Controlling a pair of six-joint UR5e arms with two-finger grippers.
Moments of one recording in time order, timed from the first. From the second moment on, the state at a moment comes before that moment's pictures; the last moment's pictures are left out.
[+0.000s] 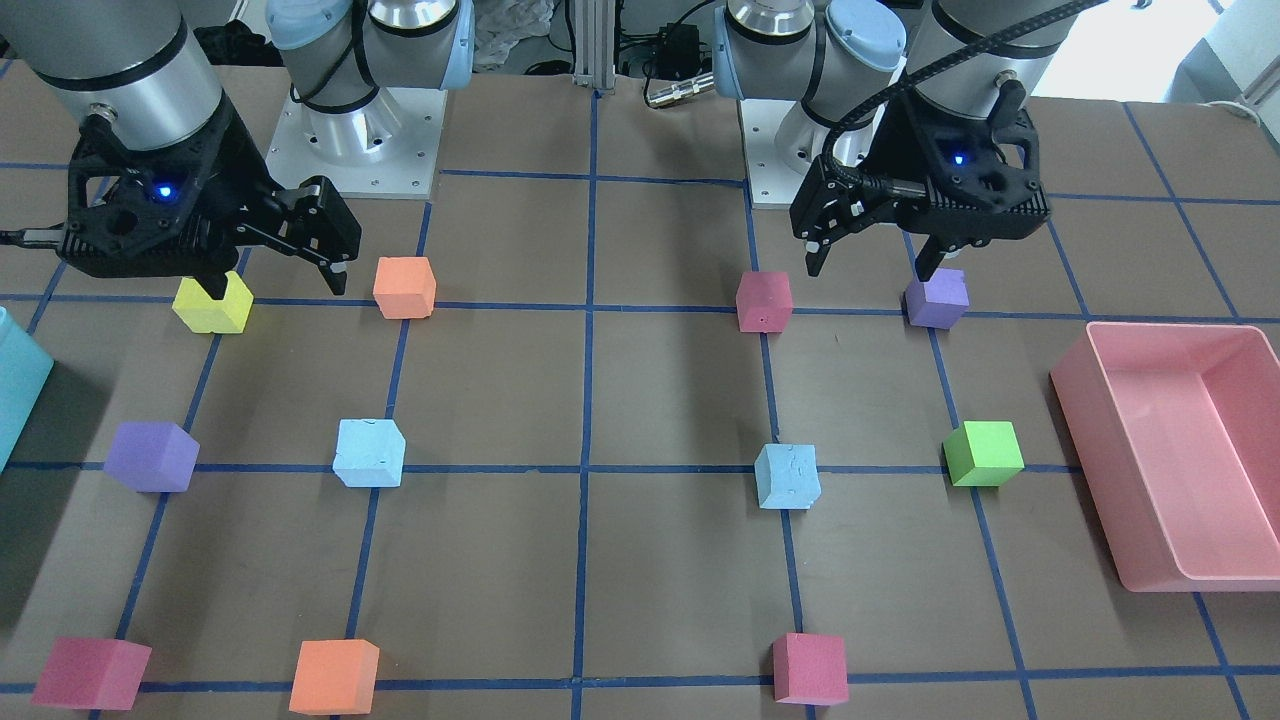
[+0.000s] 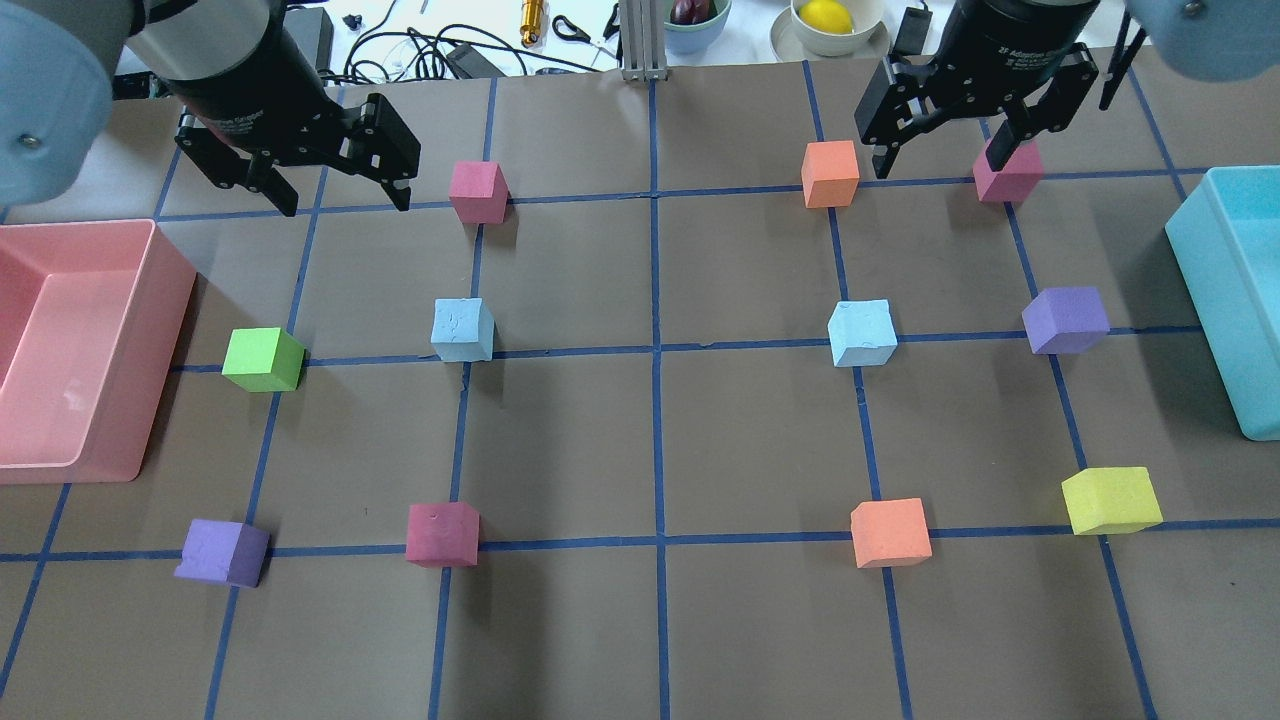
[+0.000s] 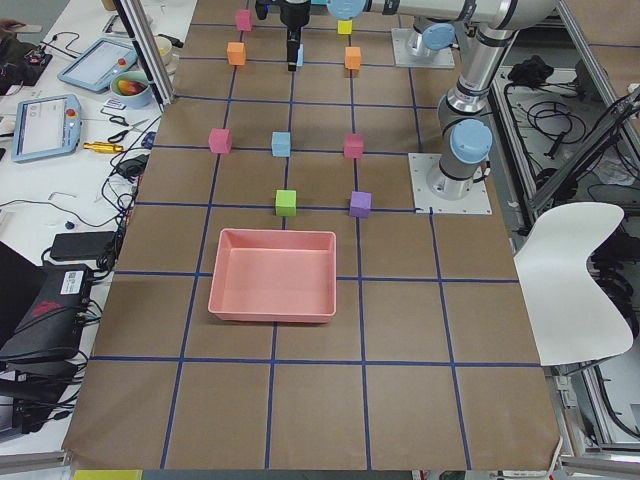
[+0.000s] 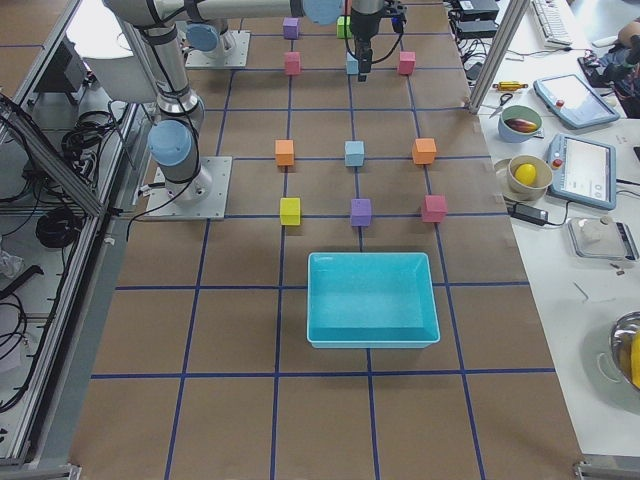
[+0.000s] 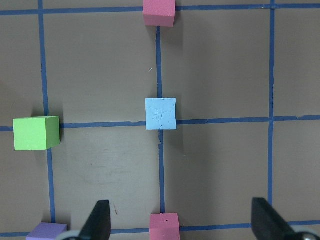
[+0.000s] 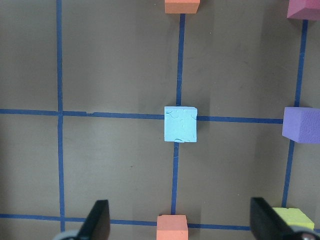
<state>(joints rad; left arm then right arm) -1.58 -1.59 -1.52 -1.54 1.55 0.01 1.57 -1.47 1.42 -1.54 -1.54 -0.05</state>
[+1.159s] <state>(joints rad) -1.58 -1.78 -1.57 -1.37 1.54 0.01 1.57 -1.44 1.45 -1.54 -1.54 -0.06</state>
